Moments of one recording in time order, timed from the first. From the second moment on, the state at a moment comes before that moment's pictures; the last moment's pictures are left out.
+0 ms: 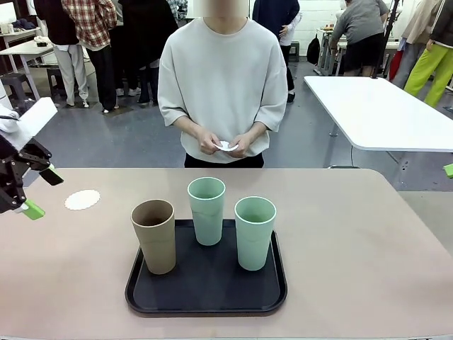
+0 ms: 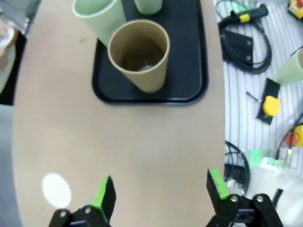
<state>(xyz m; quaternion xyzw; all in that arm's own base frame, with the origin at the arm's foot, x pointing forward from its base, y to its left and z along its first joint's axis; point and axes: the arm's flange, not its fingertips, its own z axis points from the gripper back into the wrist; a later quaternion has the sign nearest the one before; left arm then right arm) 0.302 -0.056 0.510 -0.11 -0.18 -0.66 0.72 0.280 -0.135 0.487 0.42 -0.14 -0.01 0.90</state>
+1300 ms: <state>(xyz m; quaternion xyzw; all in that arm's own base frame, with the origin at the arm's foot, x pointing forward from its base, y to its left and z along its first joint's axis) 0.372 -0.030 0.369 -0.37 -0.35 -0.66 0.56 0.280 -0.135 0.487 0.42 -0.14 -0.01 0.90</state>
